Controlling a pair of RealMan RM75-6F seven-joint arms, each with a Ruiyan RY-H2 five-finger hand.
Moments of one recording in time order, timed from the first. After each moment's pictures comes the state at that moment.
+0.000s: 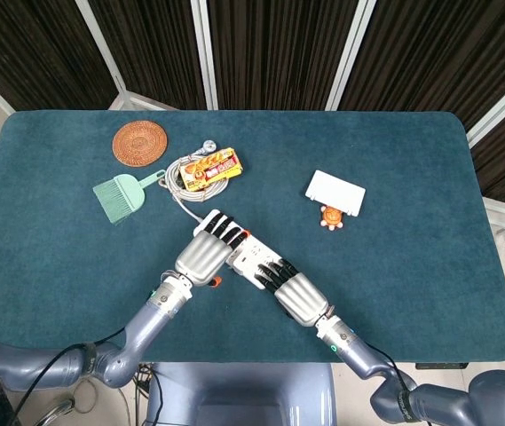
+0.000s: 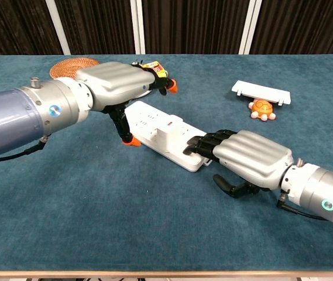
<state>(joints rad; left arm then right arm) -0.91 -1.68 -0.20 -1.56 1.00 0.97 0.76 0.61 -1.77 0.00 -1.20 -1.61 1.00 -0.23</state>
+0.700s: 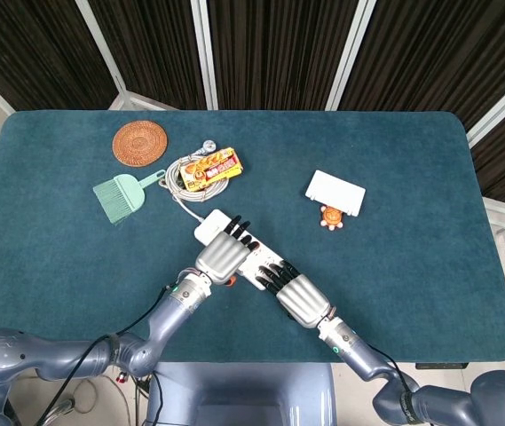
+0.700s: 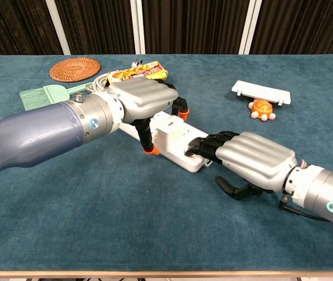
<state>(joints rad) -1.00 -1.80 -0.19 -1.38 0.97 0.91 0.73 0.61 -1.76 -0.01 -1.21 -1.59 1.01 -0.23</state>
